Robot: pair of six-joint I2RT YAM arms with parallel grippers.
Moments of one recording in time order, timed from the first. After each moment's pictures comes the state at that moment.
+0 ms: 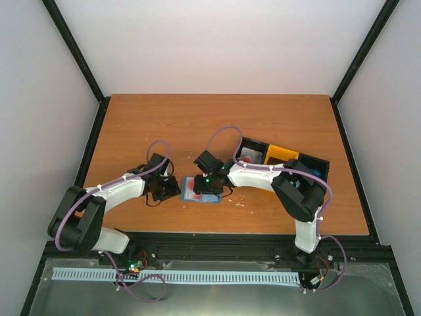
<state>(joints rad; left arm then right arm) -0.43 1.40 0.62 -0.42 0.25 -0.74 0.92 1.91 1.20 -0.41 -0.17 0.79</state>
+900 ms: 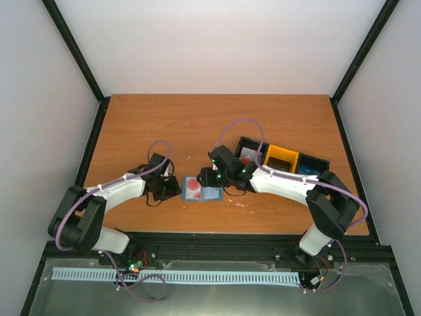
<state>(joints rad) -0.43 1.40 0.62 -0.41 0.26 -0.74 0.88 1.61 1.00 -0.19 -0.17 0.74</state>
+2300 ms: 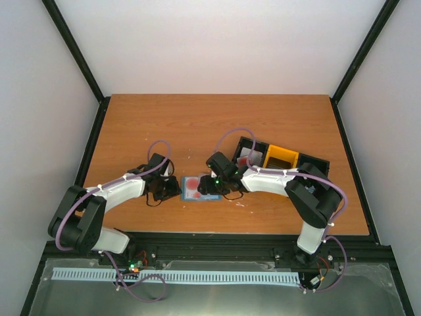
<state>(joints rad) -0.43 1.40 0.62 -0.41 0.26 -0.74 0.87 1.77 1.01 -0.24 -0.21 0.75</state>
